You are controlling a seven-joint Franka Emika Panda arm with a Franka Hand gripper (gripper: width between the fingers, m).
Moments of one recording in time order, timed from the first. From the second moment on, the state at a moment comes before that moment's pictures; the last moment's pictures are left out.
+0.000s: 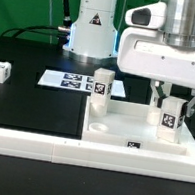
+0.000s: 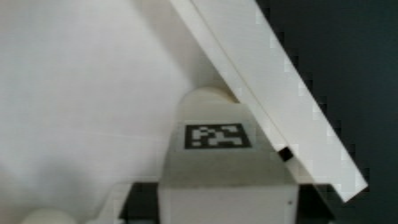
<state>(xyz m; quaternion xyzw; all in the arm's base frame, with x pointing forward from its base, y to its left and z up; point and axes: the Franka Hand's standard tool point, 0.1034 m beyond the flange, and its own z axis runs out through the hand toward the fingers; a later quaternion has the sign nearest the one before) 0.601 0.118 0.075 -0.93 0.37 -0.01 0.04</state>
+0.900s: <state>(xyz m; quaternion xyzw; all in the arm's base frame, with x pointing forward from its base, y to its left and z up) 0.600 0.120 0.075 -0.78 0.63 0.01 0.05</state>
